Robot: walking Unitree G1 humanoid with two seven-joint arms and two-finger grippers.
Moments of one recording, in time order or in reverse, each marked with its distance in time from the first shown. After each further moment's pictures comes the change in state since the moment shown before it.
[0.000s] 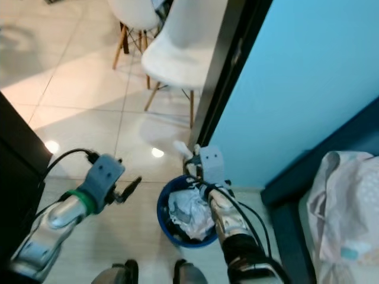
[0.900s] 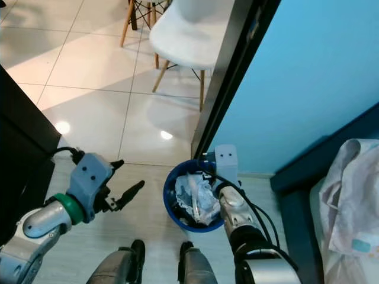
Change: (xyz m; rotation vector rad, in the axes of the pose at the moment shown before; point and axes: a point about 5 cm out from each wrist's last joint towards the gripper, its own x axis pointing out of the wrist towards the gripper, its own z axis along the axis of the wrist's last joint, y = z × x) left arm -0.019 -0.002 0.040 -0.060 -0.080 -0.035; right arm 0.003 -0.017 -0.007 -0.001 -0.003 -0.078
